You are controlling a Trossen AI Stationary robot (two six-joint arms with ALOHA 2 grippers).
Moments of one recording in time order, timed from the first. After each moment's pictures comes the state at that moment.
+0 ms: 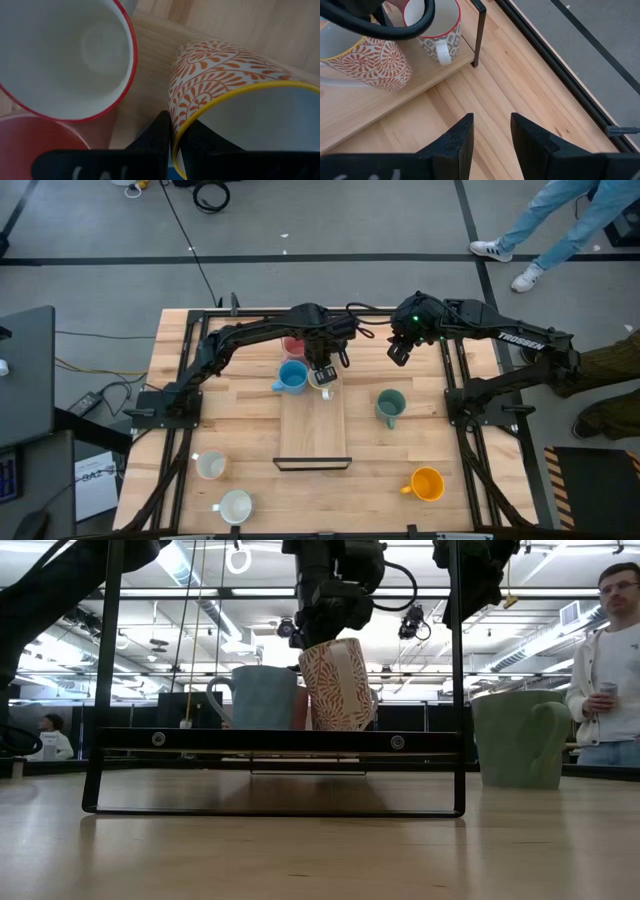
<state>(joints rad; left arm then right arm) 0.23 2.25 2.30 -1.46 0.03 -0.09 -0.33 1.16 1.26 -1.03 0.18 0.20</state>
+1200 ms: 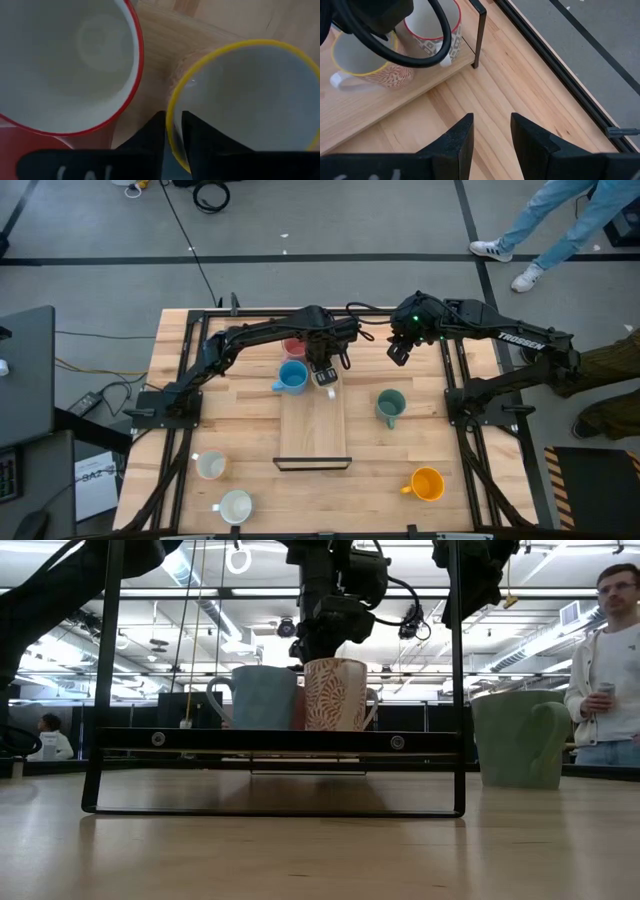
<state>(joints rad) 0.24 2.29 2.30 -1.47 0.02 -0.09 -0.33 1.16 1.26 -1.03 0.18 0.20</state>
